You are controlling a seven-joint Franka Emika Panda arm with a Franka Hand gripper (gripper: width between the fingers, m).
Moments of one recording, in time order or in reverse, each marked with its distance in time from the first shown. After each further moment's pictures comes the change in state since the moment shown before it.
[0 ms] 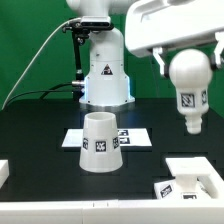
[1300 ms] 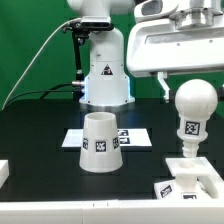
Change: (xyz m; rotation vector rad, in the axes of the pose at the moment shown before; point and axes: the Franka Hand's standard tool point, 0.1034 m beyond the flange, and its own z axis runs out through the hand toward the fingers) arm -0.005 0.008 0.029 0.001 -0.021 -0.224
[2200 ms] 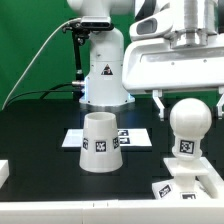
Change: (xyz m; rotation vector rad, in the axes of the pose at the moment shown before) arm -0.008 0.005 0.025 0.001 0.016 0.006
